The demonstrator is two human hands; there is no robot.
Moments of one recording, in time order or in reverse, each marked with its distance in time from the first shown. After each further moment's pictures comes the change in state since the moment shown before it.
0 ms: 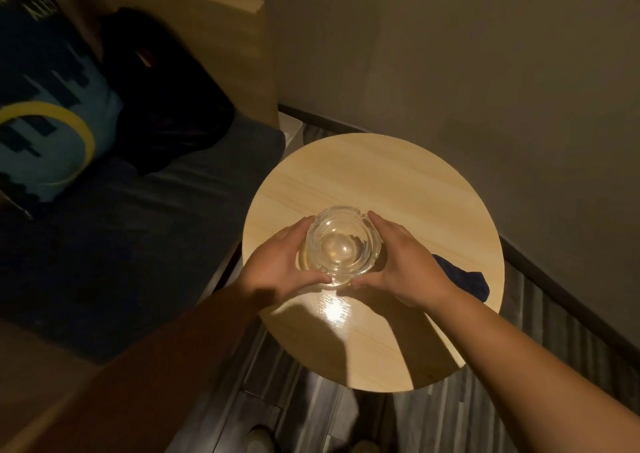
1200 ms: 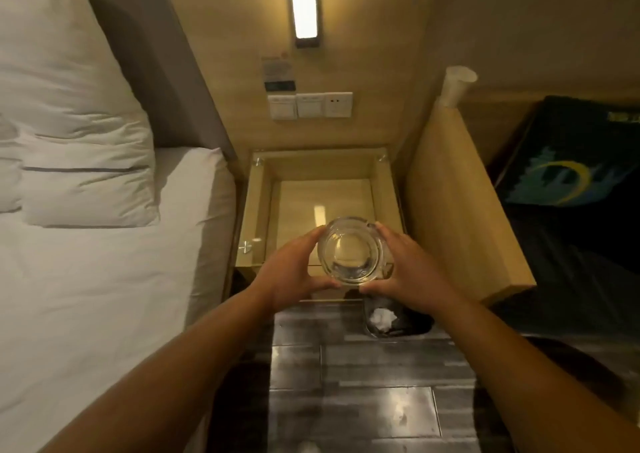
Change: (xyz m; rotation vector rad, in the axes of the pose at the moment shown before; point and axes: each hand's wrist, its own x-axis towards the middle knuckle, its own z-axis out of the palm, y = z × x) left_hand -0.727 -0.091 -0.202 -0.051 0.871 -0.719; right_hand -0.225 -0.616 0.266 -0.132 -0.675 -0.939
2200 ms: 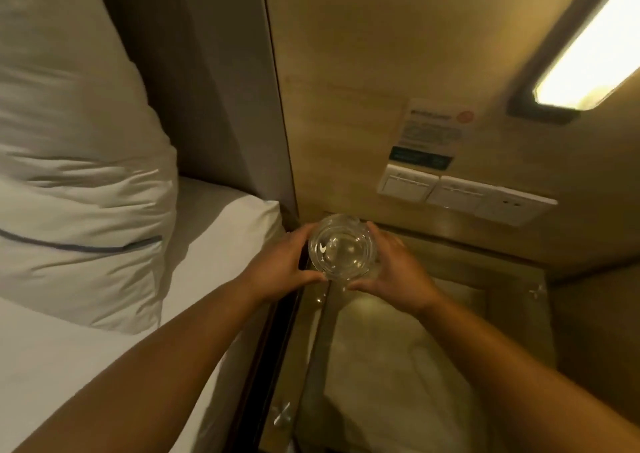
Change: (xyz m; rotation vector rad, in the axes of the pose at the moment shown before) left_hand 0.286 -0.352 -0.144 -0.101 0.097 -0.264; right_hand 0.513 -0.008 0.139 -0.005 -0.140 -0.171
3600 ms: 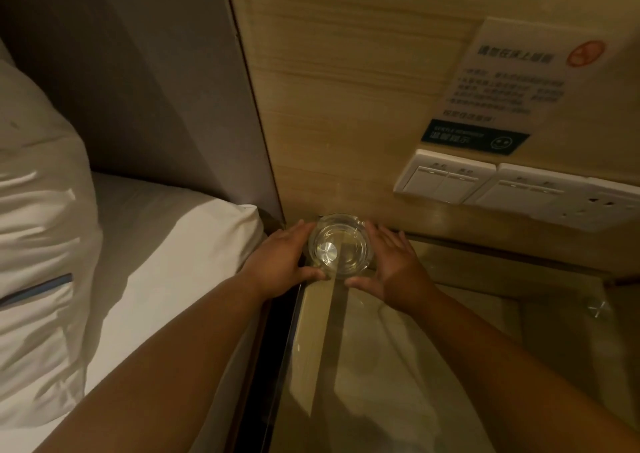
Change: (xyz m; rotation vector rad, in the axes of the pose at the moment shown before) left_hand 0.110 -0.111 0.057 0.187 -0.071 0.023; right_hand 0.090 0.104 0.085 -0.227 -0.022 0.070
